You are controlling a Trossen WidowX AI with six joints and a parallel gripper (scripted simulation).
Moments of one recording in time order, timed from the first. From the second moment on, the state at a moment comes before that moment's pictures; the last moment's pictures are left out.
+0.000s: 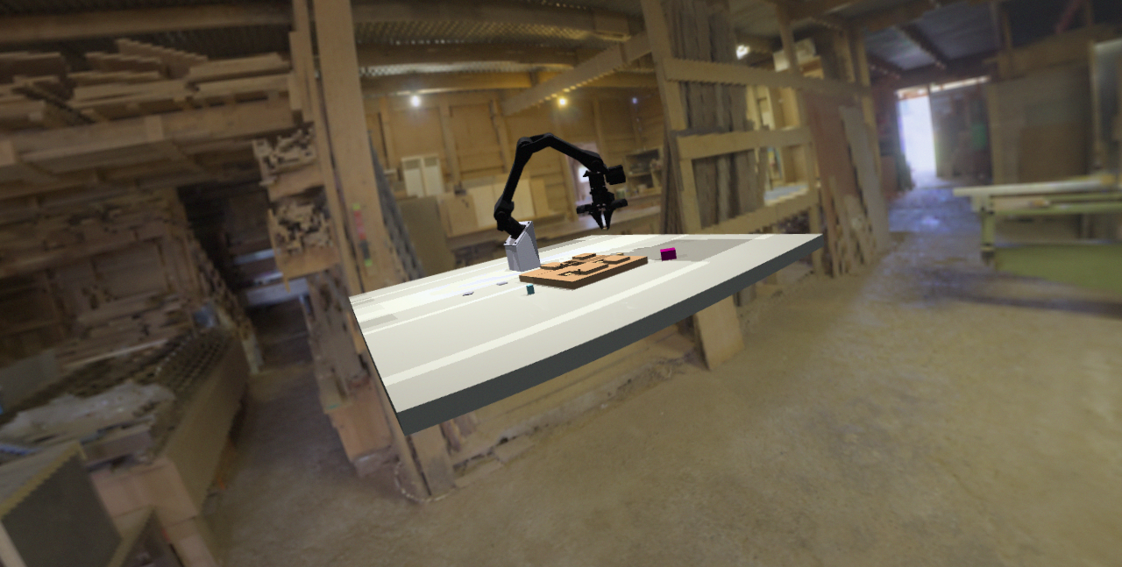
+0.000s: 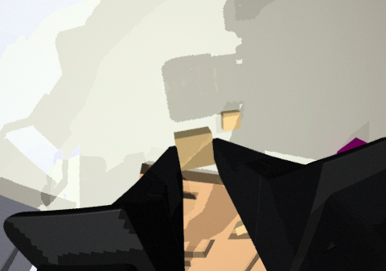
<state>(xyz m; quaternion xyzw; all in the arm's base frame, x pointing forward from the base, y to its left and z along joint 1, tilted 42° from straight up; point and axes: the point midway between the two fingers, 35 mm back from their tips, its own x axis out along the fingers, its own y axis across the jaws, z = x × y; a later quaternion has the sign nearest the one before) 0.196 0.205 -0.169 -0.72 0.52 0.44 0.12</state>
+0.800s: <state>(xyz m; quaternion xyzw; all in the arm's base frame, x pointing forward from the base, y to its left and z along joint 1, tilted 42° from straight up) 0.202 0.180 -0.200 -0.72 0.52 0.44 0.12</state>
